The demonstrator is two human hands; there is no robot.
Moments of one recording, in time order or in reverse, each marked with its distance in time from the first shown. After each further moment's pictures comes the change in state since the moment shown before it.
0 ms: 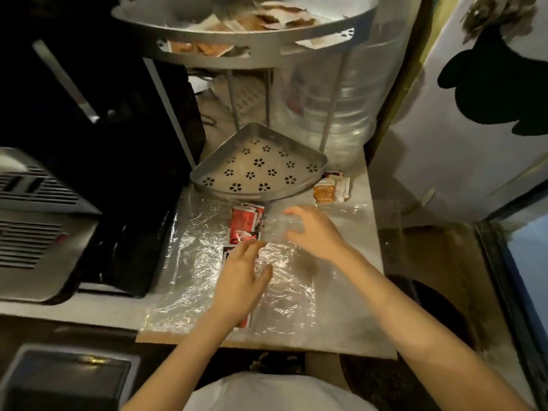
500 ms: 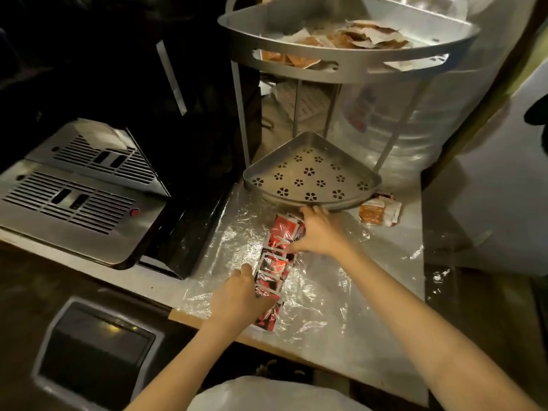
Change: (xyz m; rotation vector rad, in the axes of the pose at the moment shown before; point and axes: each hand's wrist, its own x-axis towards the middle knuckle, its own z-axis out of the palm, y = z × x) left_hand -0.026 -0.036 -0.018 0.223 -0.192 -0.531; right_hand 0.069 -0.025 0.046 -0.225 -0.244 0.002
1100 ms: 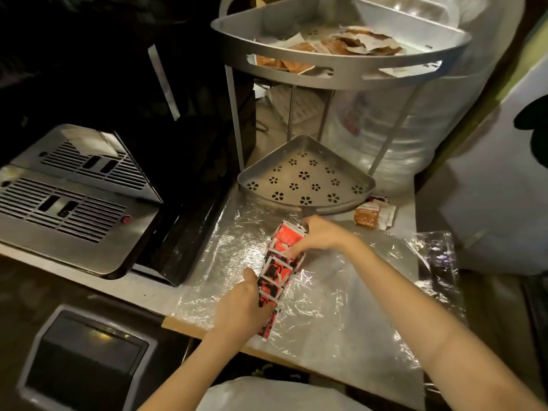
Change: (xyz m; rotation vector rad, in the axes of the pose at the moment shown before) left_hand -0.006 0.015 0.000 -0.088 0.066 0.101; right_hand -0.016 -0.001 -0.037 0.360 -0.275 0.050
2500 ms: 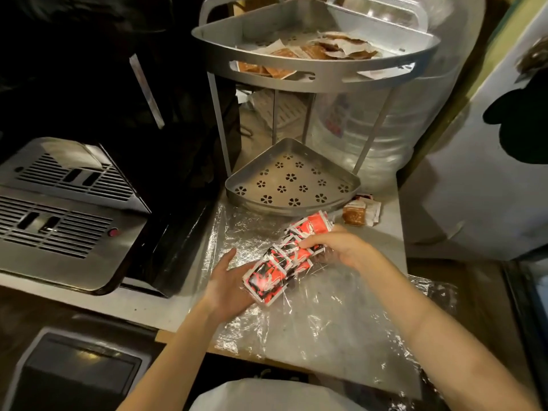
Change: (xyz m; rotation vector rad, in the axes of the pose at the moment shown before) left_hand 0.040 -0.016 -0.015 -1.731 -0.503 -0.443; right_hand -0.018 0.036 0.001 0.817 0.141 0.131
